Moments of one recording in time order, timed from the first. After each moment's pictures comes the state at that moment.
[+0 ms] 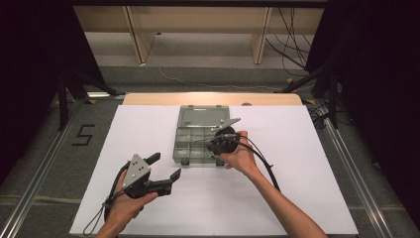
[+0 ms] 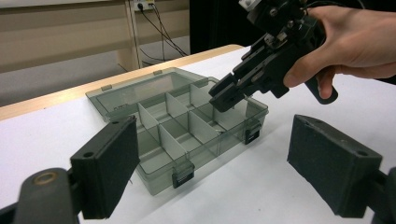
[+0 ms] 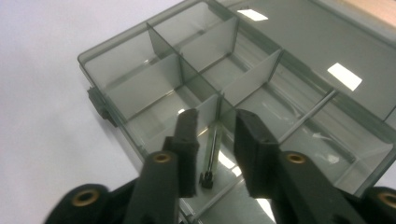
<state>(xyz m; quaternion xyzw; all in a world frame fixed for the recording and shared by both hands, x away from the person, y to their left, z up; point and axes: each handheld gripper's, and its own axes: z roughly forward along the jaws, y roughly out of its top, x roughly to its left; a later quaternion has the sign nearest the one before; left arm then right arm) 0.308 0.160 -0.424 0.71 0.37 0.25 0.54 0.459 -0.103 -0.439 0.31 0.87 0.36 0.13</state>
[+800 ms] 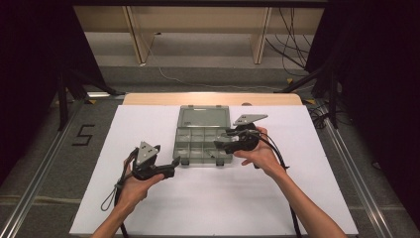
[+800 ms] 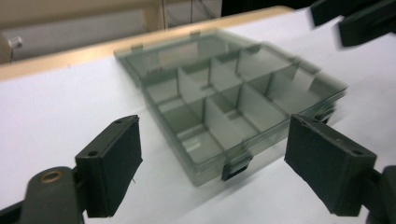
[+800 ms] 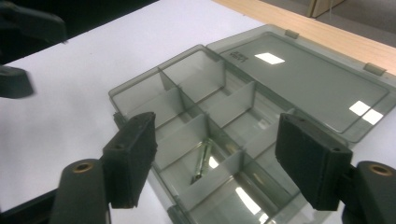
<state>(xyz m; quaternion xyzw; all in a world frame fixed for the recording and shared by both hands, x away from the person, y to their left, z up) 0.365 0.158 -0.450 0.73 0.44 0.24 0.47 0.459 -0.157 -0.421 0.30 0.83 0.46 0.09</state>
